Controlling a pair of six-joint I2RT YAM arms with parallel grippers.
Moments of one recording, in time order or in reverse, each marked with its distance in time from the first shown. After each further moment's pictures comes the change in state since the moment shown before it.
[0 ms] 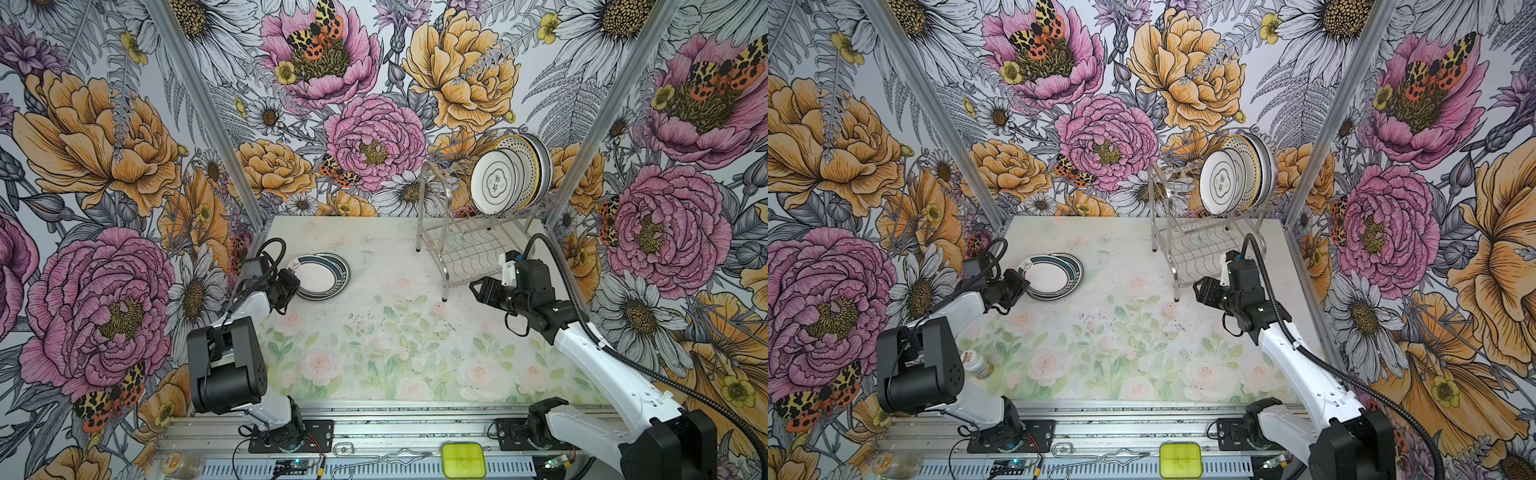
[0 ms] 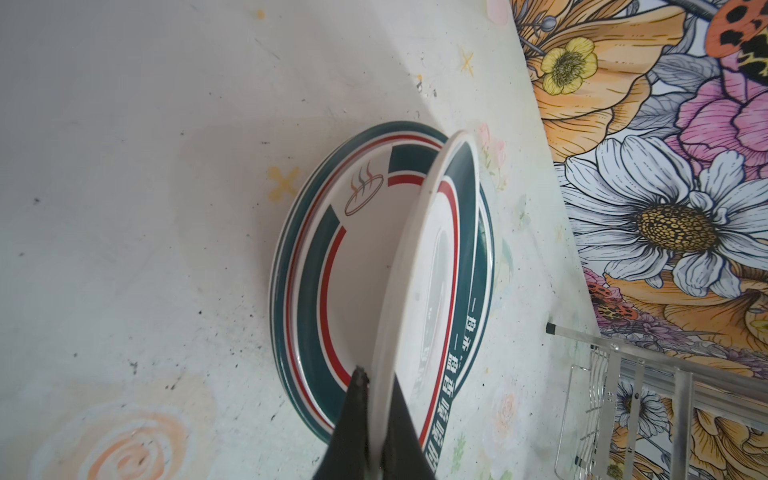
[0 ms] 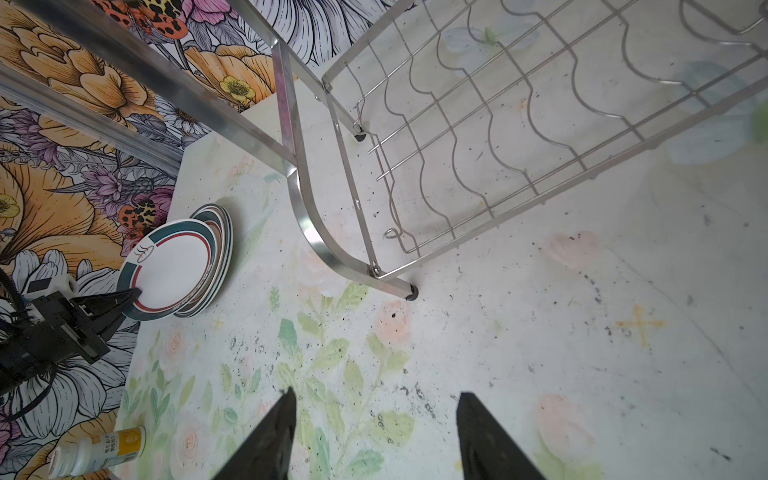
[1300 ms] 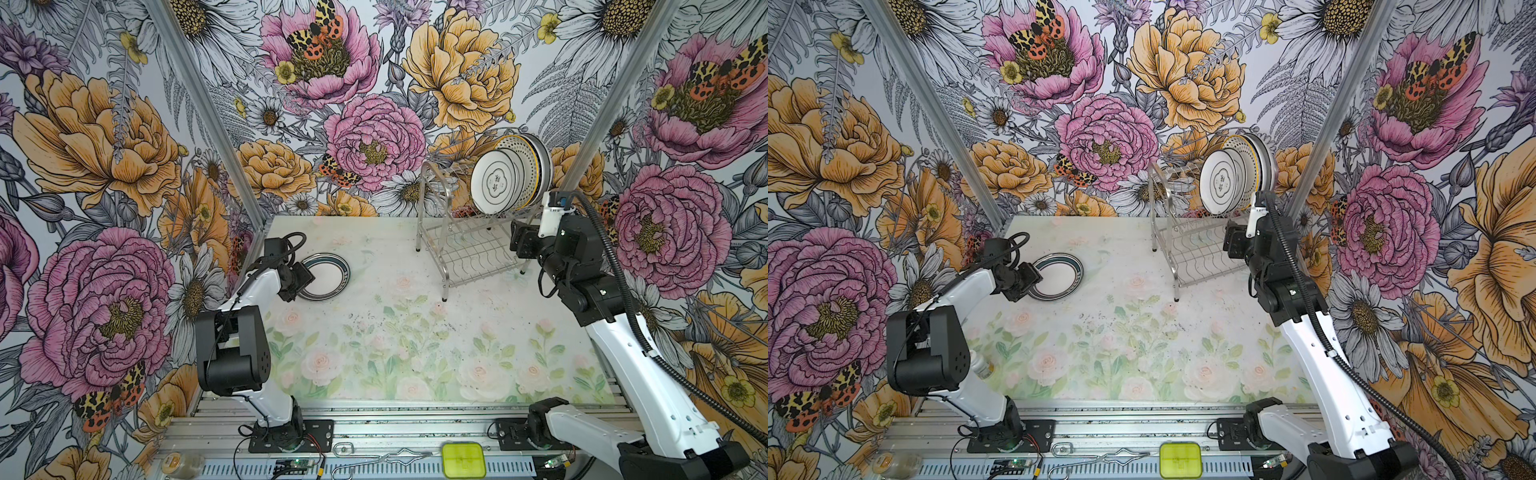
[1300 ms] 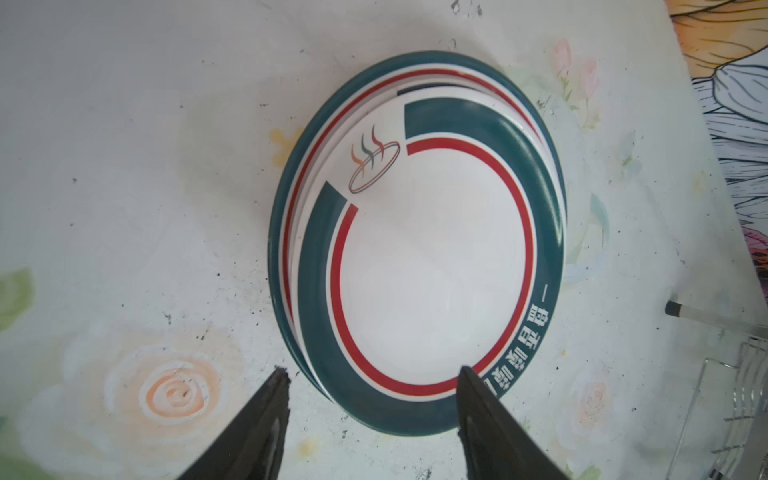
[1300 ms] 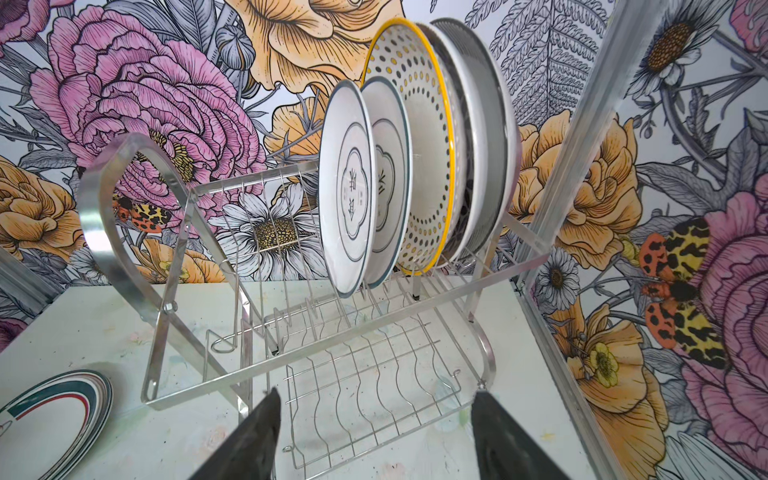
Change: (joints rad) left arm -0.143 0.097 0.266 -0.406 -0.237 0.121; right arm -0.014 -0.007 0.467 -0.066 0.447 -0.428
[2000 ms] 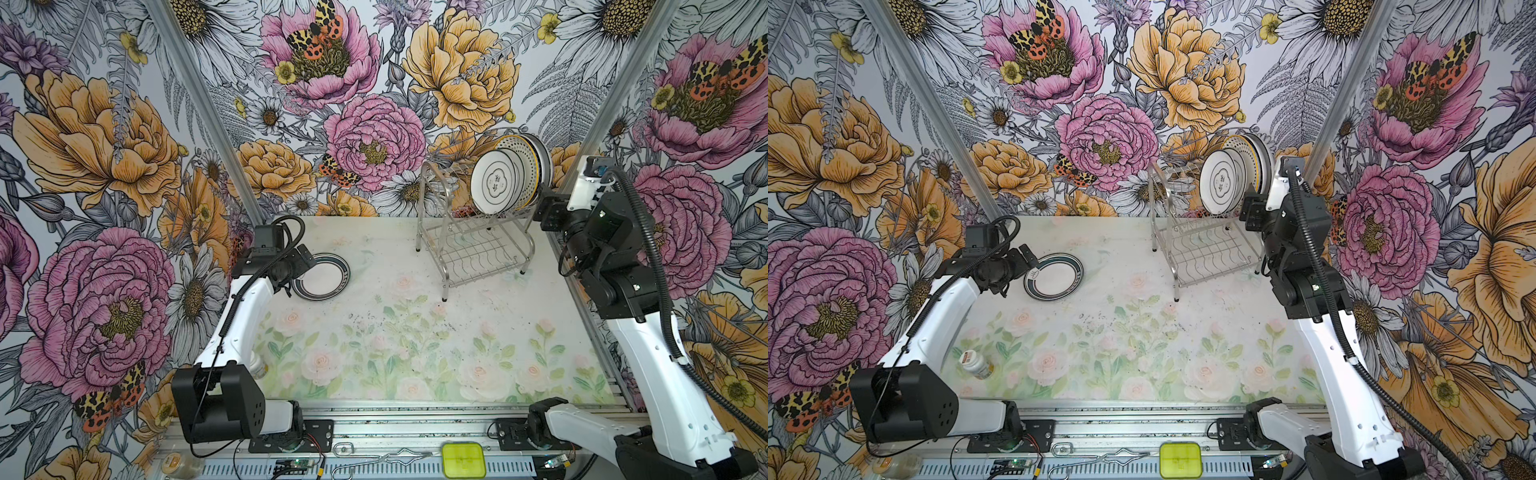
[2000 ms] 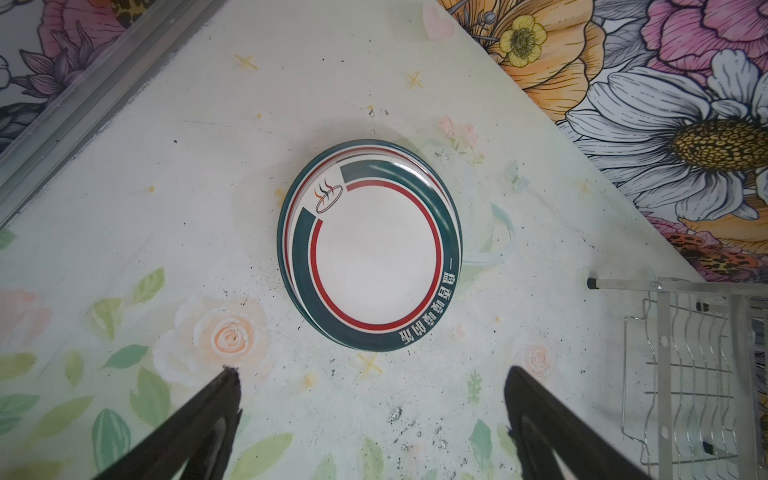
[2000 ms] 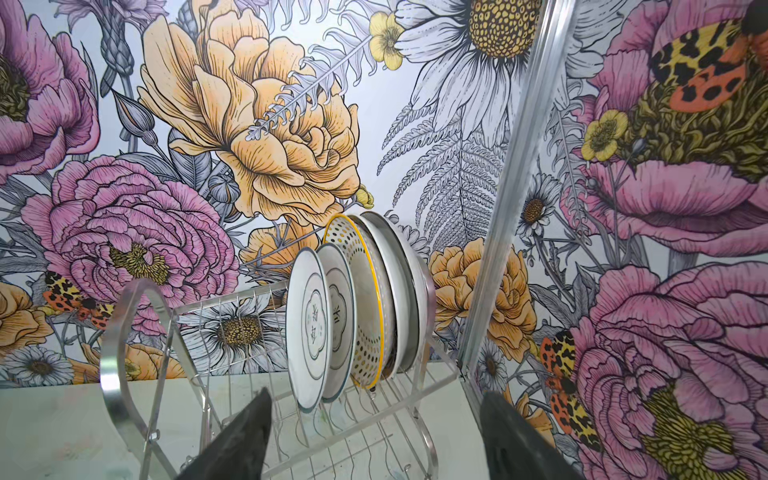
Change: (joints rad) left arm -0.085 -0.290 0.092 -0.173 -0.108 0.051; right arm 0.000 0.069 0.288 0.010 0.104 -0.109
